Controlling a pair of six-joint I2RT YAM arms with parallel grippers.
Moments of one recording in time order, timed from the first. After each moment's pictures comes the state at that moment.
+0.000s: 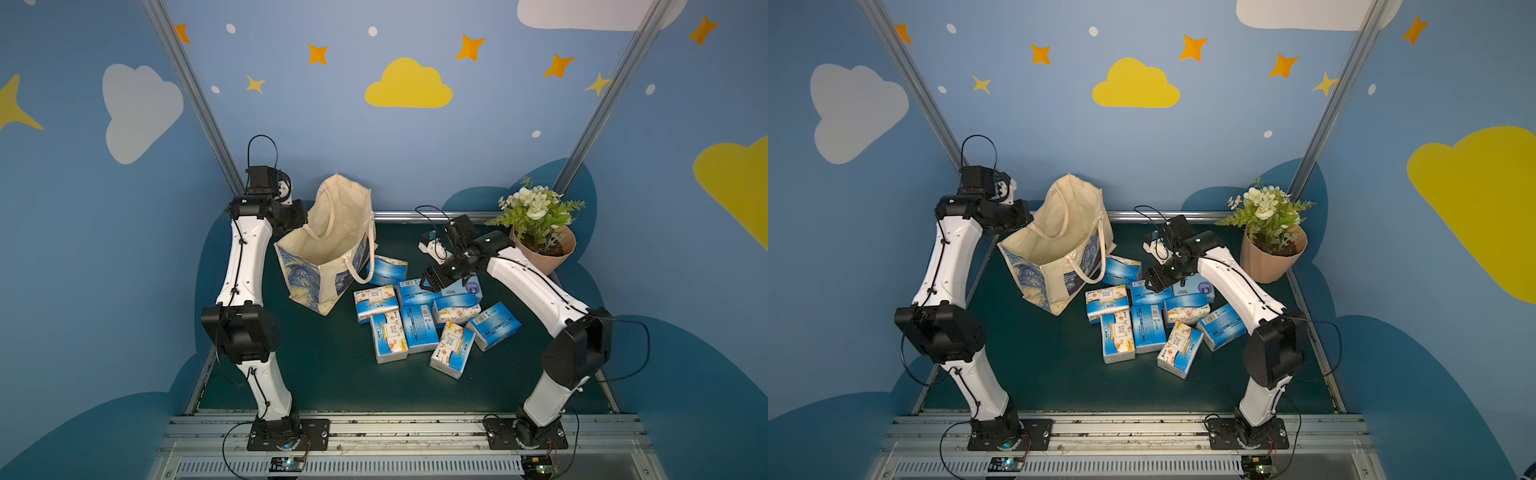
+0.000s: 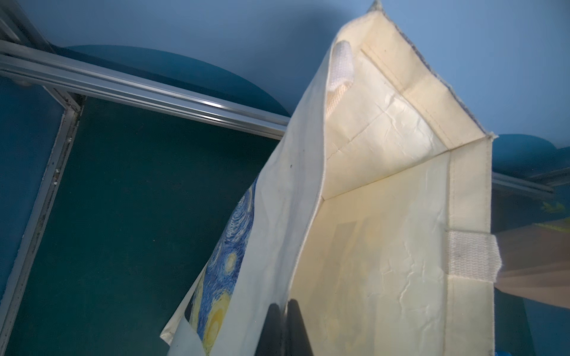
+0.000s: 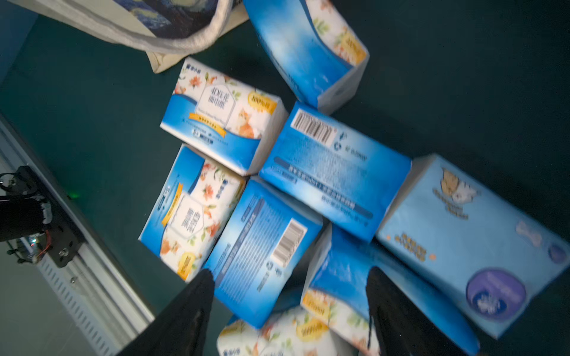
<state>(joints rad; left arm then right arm) 0.10 1.90 2.14 -1.04 0.26 -0.22 0.54 1.81 1.72 -1.02 -0.30 -0.14</state>
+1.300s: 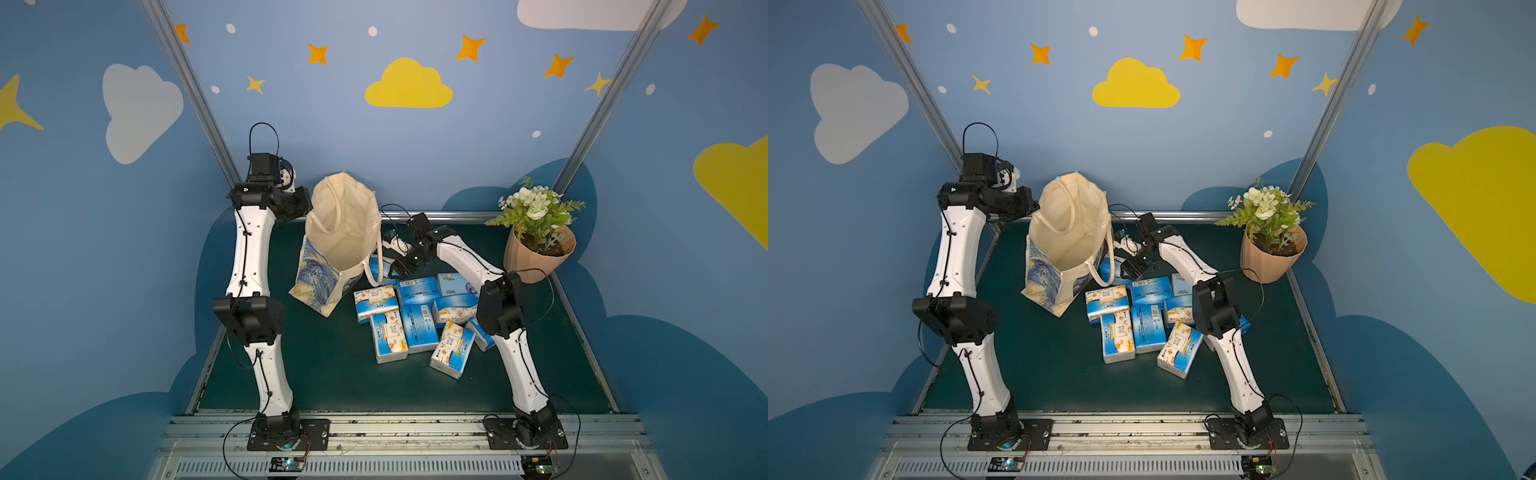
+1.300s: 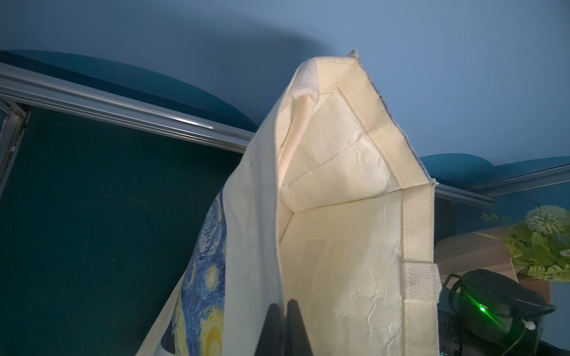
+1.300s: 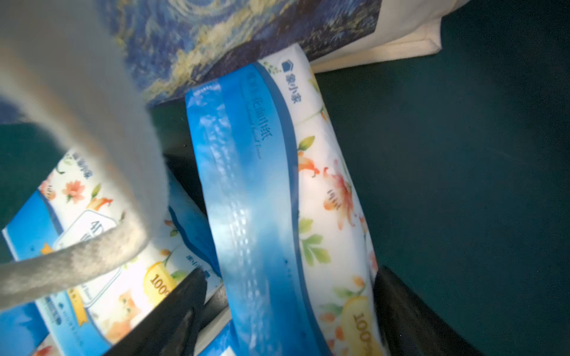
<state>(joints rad) 0.07 2.09 2.49 -1.19 0.35 -0.28 0.57 2.41 2.22 -0.92 -0.38 -0.40</state>
